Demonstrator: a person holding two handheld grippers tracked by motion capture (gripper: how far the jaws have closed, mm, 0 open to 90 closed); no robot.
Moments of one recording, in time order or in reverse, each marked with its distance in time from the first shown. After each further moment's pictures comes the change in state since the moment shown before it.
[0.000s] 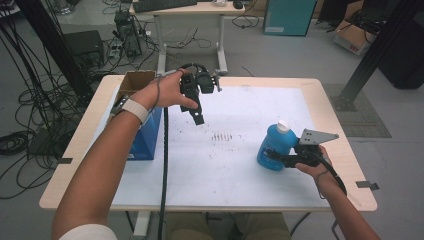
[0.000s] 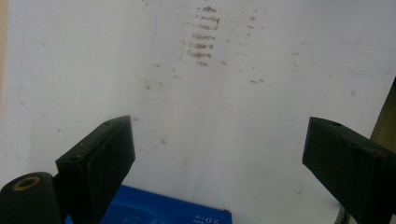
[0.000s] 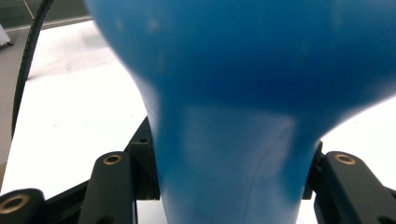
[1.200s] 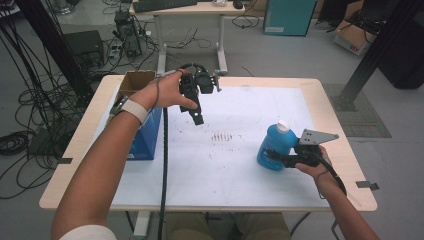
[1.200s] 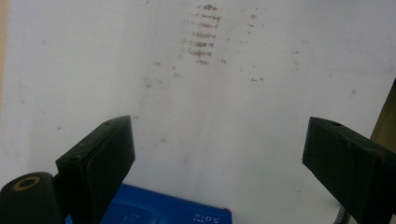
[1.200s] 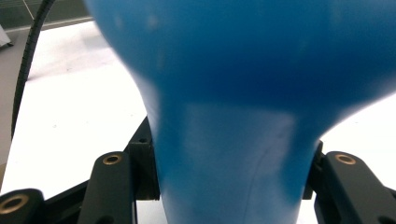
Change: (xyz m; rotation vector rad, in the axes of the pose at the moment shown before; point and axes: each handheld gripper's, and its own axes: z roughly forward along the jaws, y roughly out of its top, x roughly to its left) left arm 0.000 -0.002 0.000 -0.002 0.007 -0.004; right arm 0.000 -0.001 0.000 -0.001 0.000 -0.001
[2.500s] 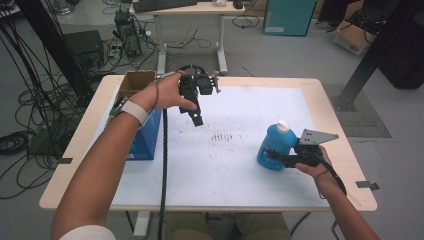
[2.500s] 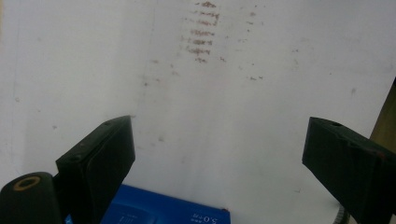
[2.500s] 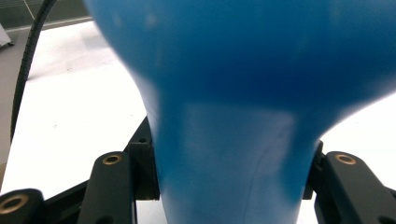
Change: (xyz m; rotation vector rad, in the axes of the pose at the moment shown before) left arm 0.000 -0.002 0.003 0.001 -0.004 -0.005; right arm 0.000 0.000 0.000 -0.003 -0.001 -0.003
